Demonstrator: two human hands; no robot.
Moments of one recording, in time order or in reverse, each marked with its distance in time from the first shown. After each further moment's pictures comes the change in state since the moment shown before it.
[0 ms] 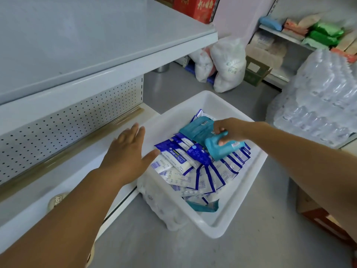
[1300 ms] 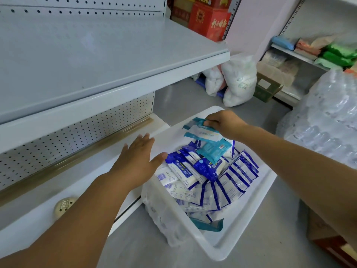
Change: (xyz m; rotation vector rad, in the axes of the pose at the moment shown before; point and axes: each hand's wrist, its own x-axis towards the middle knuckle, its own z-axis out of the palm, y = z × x) left_hand 0.001 0.010 -0.018 -0.201 -0.017 -0.049; right_hand 0.016 -0.064 -0.050 0.137 0.374 -0.174
